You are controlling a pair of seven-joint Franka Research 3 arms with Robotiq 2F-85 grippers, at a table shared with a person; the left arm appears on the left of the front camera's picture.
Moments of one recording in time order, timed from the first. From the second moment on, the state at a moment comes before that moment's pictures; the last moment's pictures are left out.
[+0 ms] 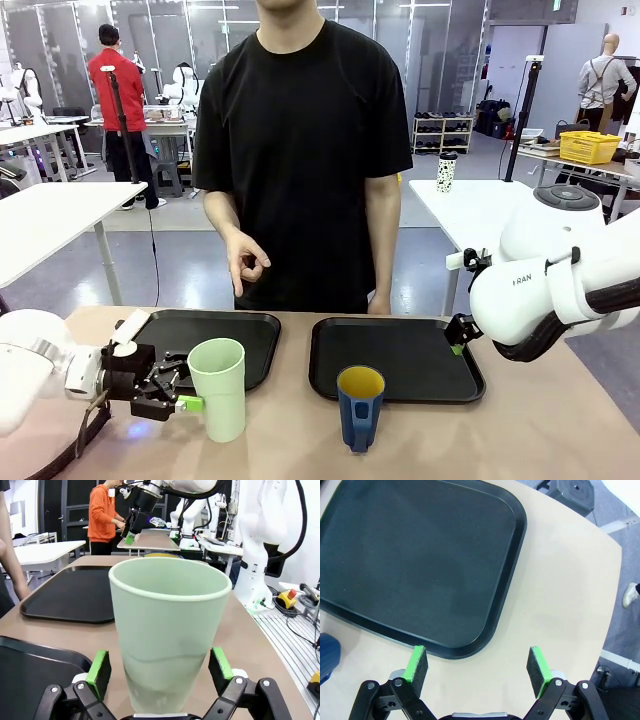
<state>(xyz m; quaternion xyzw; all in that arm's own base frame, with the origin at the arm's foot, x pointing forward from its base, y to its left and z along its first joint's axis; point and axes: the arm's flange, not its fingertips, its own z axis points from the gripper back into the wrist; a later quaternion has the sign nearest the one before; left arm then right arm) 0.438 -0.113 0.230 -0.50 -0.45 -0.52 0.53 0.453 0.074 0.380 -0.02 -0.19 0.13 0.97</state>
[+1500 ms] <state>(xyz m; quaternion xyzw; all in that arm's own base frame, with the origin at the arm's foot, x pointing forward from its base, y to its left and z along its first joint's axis) 0.441 -0.168 0.203 -0.55 -0.42 -0.54 0.49 0.453 0.074 0.380 -0.02 -0.19 0.13 0.97</state>
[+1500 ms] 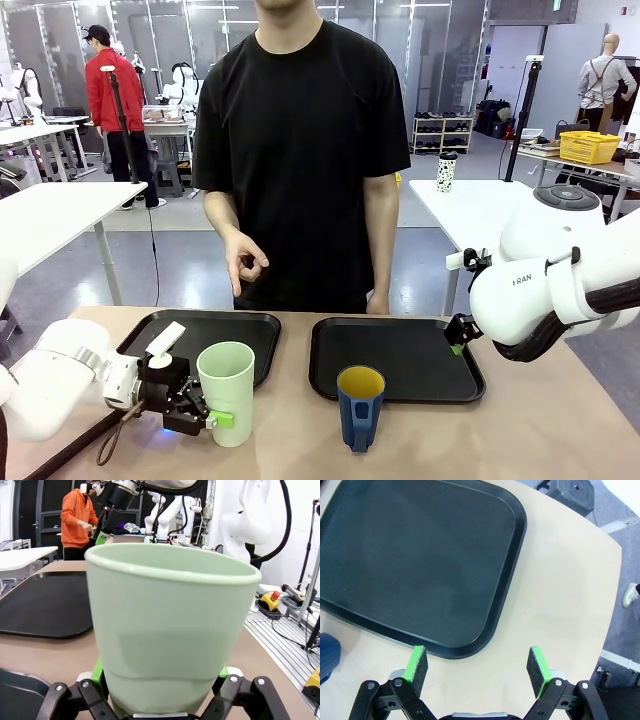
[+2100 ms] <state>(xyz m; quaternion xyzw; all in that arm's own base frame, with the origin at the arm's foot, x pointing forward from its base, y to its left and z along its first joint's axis) 0.440 -0.168 0.204 -0.55 -0.42 -0.53 0.49 0.453 0.074 0.380 -0.02 -0.19 0.13 0.97</state>
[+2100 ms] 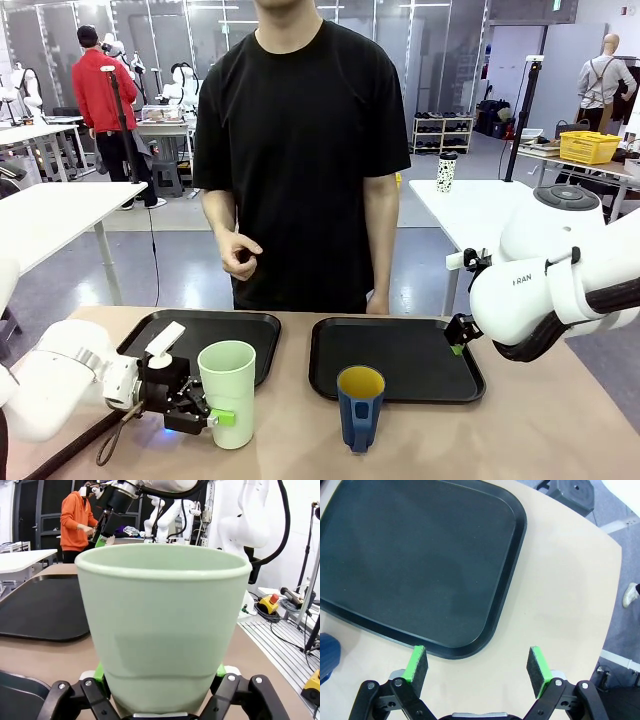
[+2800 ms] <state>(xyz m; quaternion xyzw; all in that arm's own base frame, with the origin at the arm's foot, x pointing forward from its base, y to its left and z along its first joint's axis) 0.423 -0.128 0.293 -0.52 -0.47 -0.53 0.48 0.453 0.074 0.380 -0.02 -0.19 0.13 0.97</state>
